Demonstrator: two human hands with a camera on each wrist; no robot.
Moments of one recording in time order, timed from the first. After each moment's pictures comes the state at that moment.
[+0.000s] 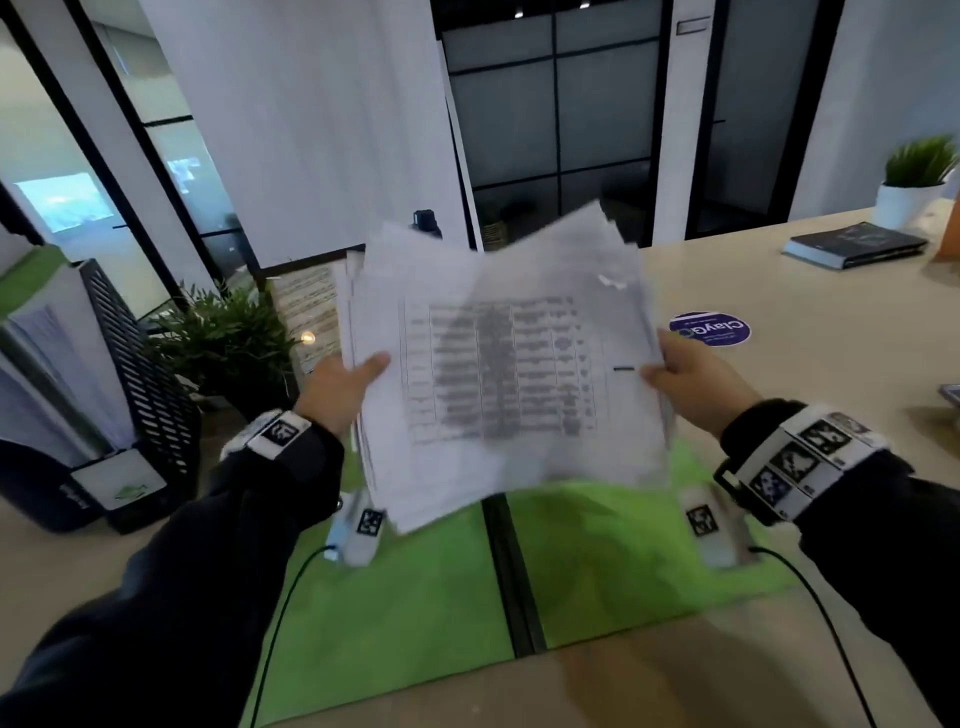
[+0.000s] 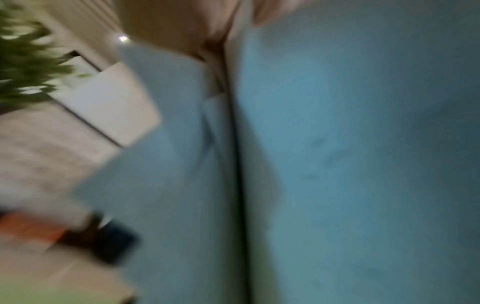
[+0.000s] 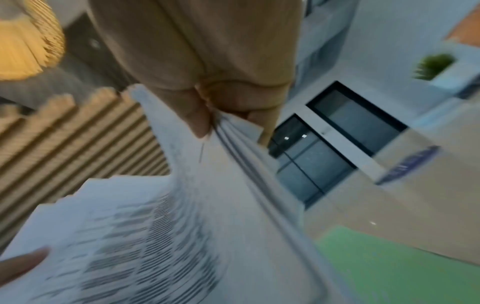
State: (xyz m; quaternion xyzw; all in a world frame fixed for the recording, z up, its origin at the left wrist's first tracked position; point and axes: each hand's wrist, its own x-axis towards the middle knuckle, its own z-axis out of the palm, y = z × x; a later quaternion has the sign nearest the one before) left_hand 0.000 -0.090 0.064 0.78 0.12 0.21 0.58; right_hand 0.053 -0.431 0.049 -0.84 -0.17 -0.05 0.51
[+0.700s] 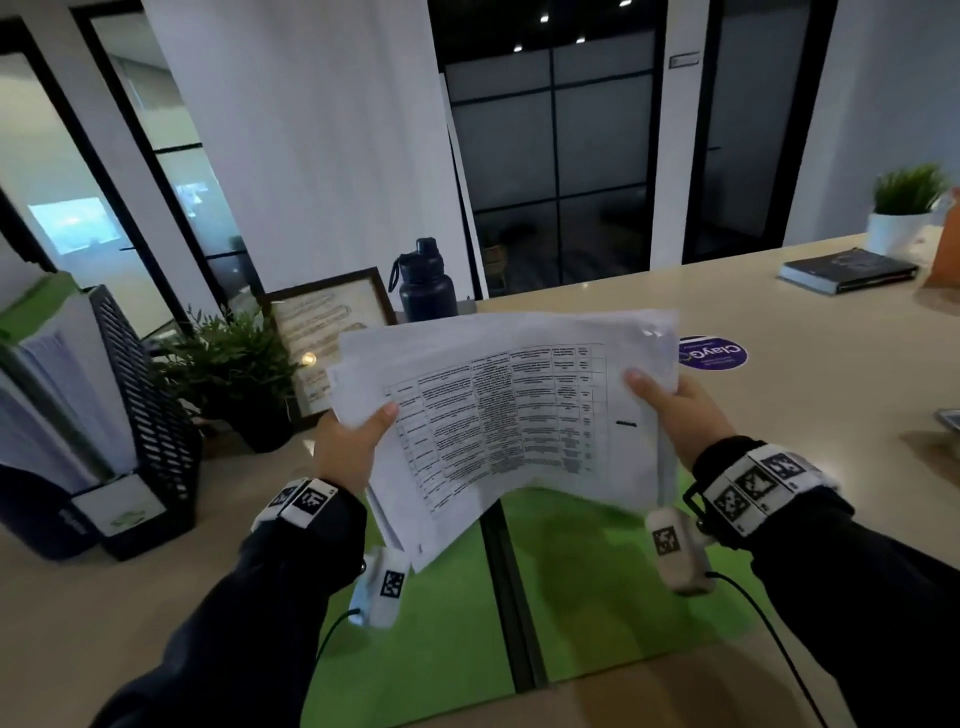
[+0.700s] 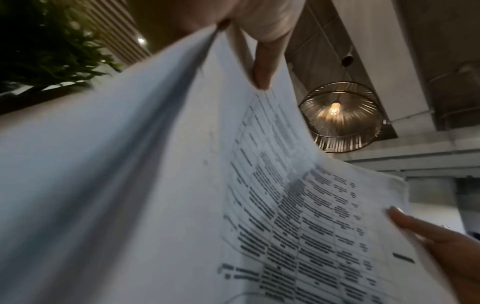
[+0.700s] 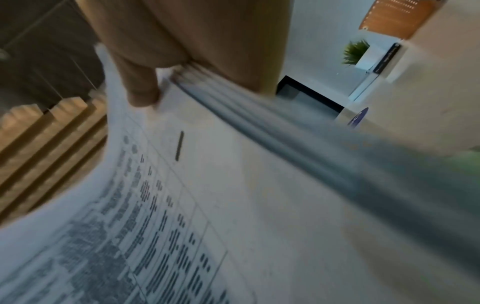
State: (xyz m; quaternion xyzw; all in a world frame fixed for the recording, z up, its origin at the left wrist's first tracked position) left_hand -0.014 -0.111 0.036 0.72 0.13 0.32 0.60; right_hand 0.070 -0.422 0.025 -0.68 -0.04 0.00 0.73
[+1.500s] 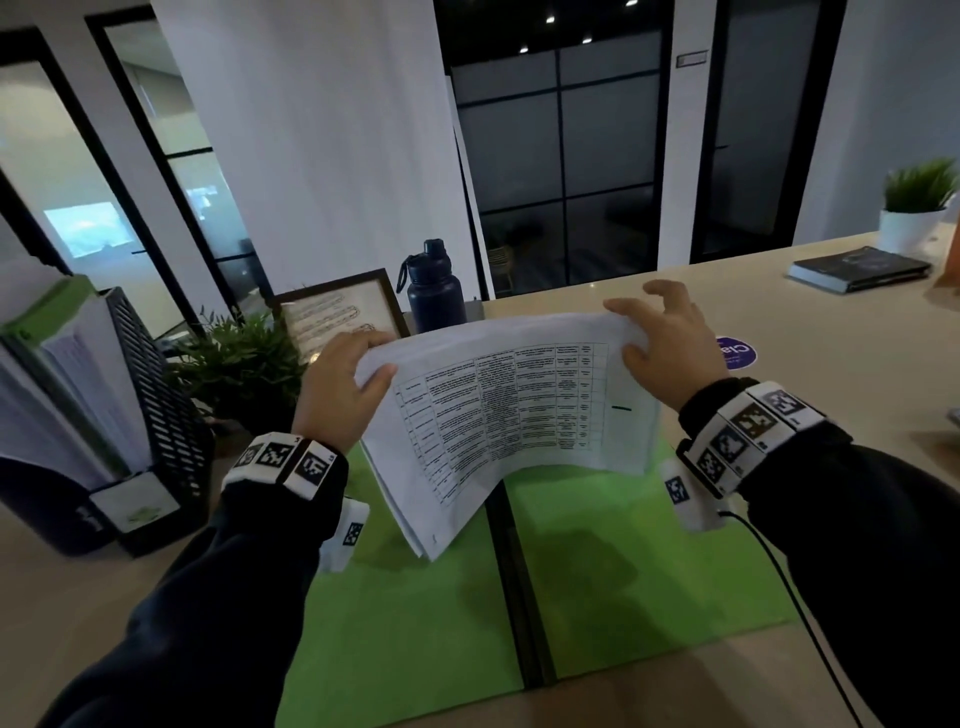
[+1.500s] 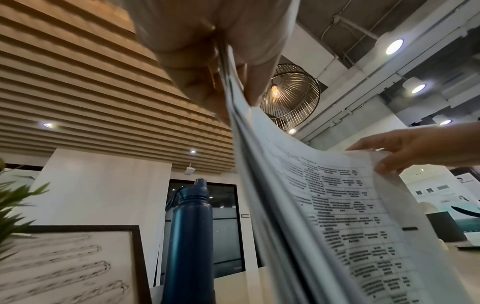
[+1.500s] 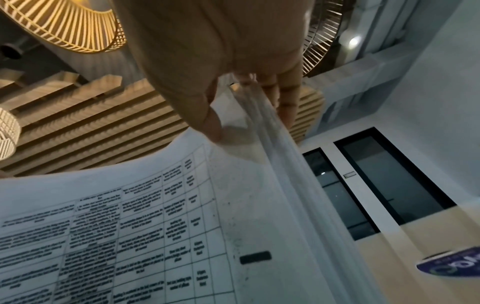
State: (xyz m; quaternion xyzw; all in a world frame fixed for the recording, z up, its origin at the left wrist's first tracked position) left_hand -0.011 -0.092 0.088 0.89 -0.06 0.40 0.20; right_hand 0.084 -0.411 0.077 -0.91 -0.18 -0.27 0.26
